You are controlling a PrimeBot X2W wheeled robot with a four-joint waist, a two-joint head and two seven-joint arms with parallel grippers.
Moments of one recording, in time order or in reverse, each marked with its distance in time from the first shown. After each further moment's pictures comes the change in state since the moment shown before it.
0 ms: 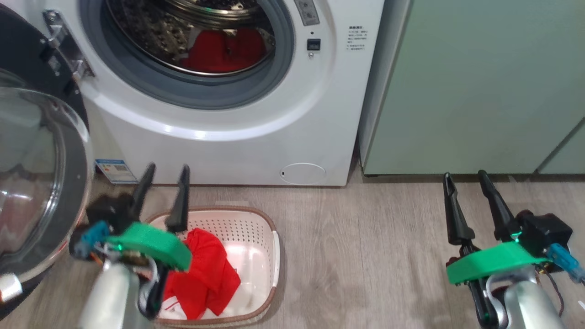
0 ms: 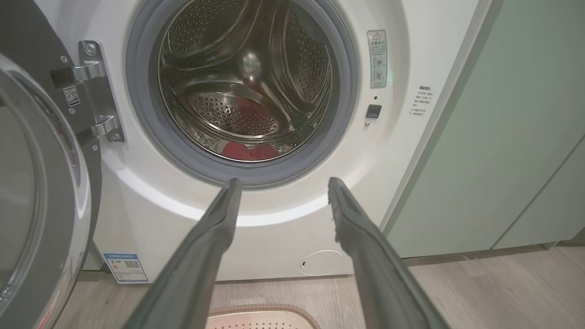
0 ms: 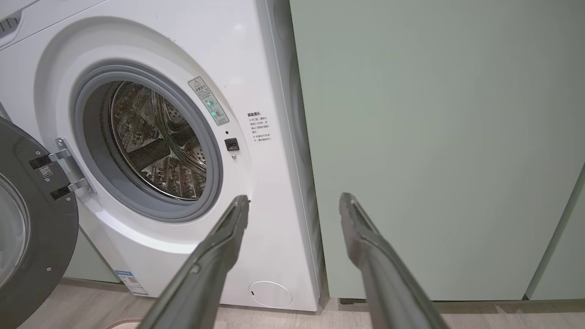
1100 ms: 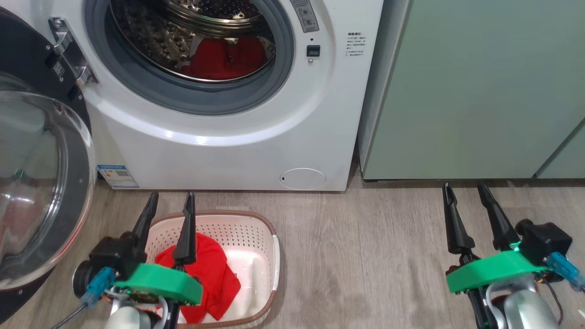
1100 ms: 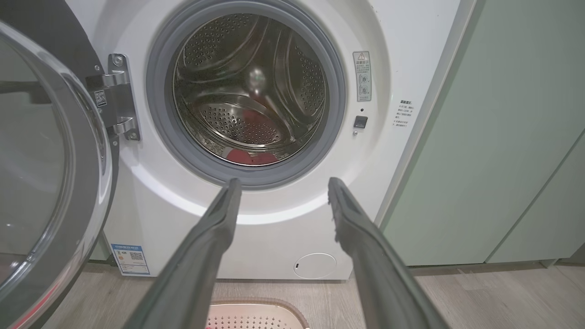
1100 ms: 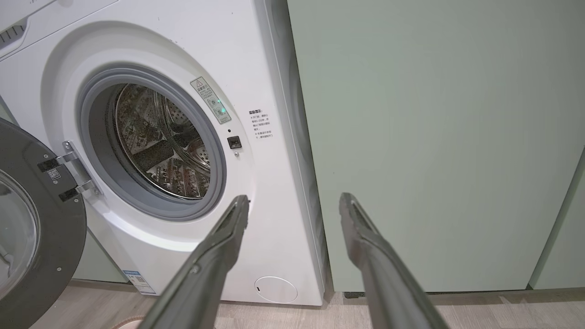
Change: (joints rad) left arm 0.234 -0.048 -0.003 -0.274 0.033 0.087 0.000; right arm 0.035 0.000 0.006 -0.005 0.027 0.000 0.000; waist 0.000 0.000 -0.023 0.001
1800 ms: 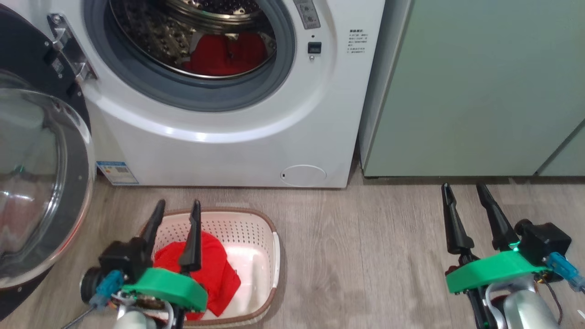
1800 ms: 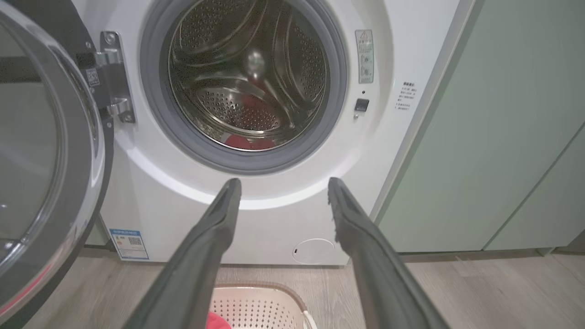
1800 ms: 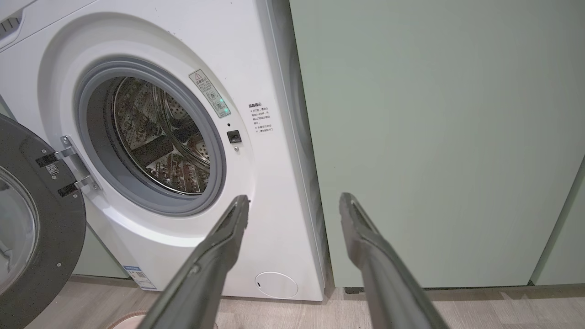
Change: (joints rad) left arm 0.005 0.000 -0.021 0.030 -0.002 0.009 0.000; right arm 0.000 0.000 0.002 0.001 0.000 0.000 0.000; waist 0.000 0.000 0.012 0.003
